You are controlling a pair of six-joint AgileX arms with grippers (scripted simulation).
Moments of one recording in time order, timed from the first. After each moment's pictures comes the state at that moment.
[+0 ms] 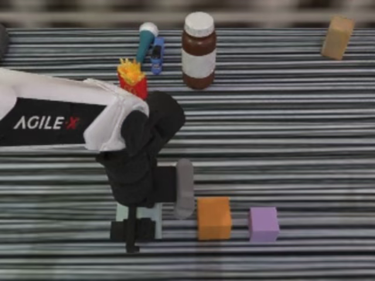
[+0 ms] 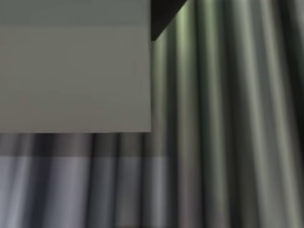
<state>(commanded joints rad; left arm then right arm) -0.65 1.91 1.11 -0.77 0.01 0.93 0.01 0.00 0.00 0.00 0.00 0.00</state>
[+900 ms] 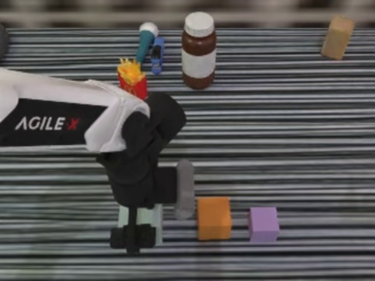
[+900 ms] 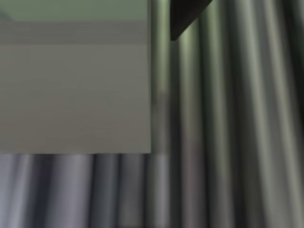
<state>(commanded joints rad) -0.65 1.91 1.11 -0.77 0.01 0.93 0.01 0.00 0.00 0.00 0.00 0.00</state>
